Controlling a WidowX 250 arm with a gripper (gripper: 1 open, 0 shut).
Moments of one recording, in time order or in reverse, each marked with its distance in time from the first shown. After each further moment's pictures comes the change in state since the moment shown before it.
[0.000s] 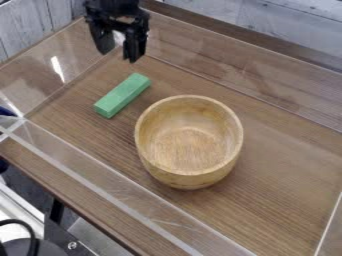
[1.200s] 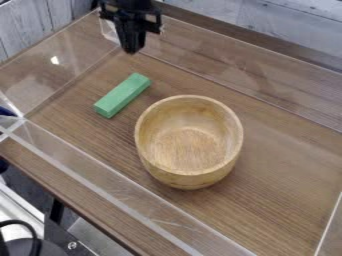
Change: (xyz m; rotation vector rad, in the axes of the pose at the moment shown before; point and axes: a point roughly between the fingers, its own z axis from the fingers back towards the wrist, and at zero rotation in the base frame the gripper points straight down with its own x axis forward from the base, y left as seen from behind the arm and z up) arm 0.017 0.004 -0.019 -0.007 0.019 -0.027
